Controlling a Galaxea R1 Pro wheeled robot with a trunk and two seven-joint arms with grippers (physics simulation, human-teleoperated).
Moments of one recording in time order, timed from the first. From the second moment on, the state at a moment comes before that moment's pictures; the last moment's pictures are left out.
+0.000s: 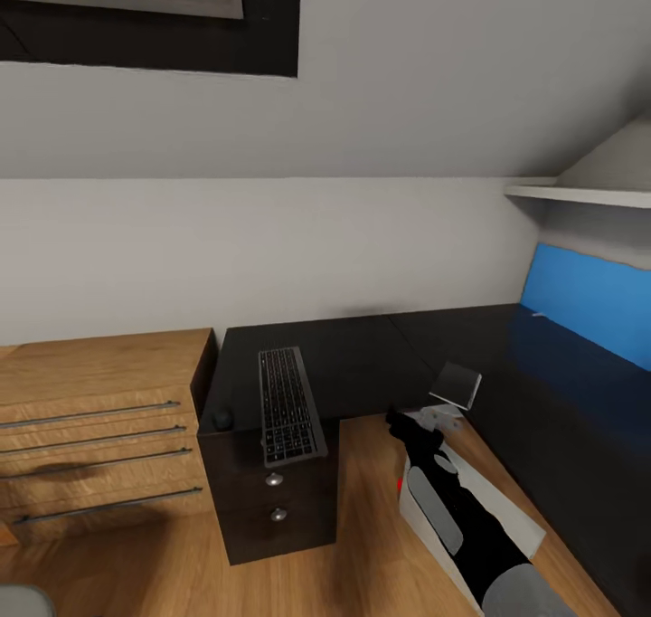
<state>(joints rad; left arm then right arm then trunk) 0.06 0.12 -0.49 -0.89 0.55 -0.04 0.43 -0.52 0.00 0.31 -0.97 -0.61 0.02 -0.43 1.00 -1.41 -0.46</state>
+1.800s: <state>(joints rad) 0.06 0.12 -0.49 -0.89 0.55 -0.05 0.43 -0.77 -0.04 0.30 -0.71 -0.55 0.20 -0.49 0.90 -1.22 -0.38</state>
